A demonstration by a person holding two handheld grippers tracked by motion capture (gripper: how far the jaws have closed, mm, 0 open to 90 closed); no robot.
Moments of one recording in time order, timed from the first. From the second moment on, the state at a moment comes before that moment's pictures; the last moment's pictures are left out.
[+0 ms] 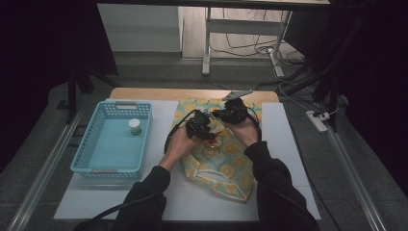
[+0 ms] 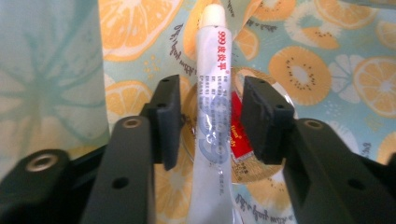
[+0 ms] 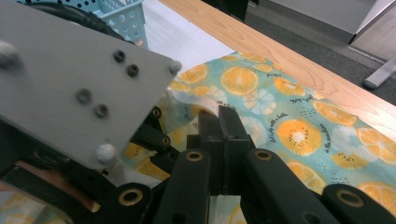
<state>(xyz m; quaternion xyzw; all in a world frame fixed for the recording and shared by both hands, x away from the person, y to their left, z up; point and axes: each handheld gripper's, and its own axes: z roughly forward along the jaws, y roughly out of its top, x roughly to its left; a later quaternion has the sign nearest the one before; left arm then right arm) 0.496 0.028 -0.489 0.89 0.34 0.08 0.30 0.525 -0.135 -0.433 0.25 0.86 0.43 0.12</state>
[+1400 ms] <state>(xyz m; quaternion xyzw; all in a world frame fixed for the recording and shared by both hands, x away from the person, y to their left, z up) 0.452 0.094 -0.453 0.87 0.33 0.02 0.37 0.523 -0.133 -0.434 0.25 0.86 0.42 0.12</state>
